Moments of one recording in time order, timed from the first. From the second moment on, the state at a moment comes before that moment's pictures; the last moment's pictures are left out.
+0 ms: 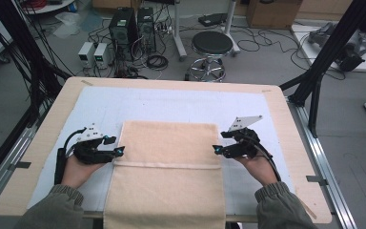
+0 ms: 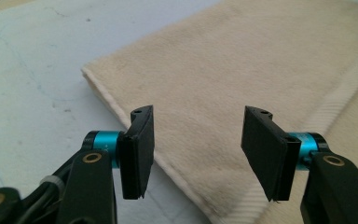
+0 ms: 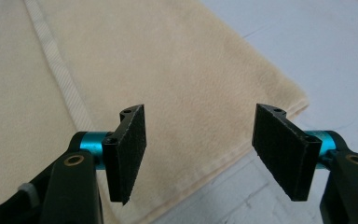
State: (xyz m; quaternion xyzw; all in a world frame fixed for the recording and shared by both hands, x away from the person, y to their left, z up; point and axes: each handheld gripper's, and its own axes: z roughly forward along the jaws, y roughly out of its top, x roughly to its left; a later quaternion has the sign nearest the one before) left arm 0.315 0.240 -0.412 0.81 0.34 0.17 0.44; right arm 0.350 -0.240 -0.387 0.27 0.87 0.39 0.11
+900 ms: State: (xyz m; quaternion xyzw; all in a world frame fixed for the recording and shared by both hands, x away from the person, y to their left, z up) left arm 0.299 0.215 -0.438 0.86 0.29 0.16 0.39; right arm 0.333 -0.223 -0.435 0.22 0.90 0.37 0.08
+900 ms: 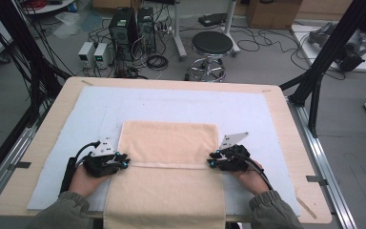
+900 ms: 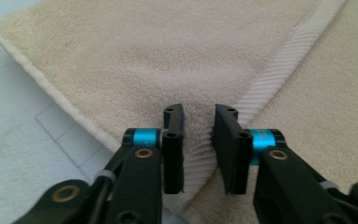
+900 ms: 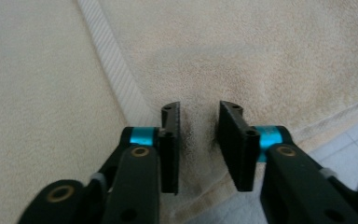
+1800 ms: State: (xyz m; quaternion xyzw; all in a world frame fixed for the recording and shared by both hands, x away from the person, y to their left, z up) left arm 0.198 0.228 -0.397 0.85 0.24 0.16 0.43; right arm 0.256 -0.235 -0.382 0.16 0.89 0.42 0.05
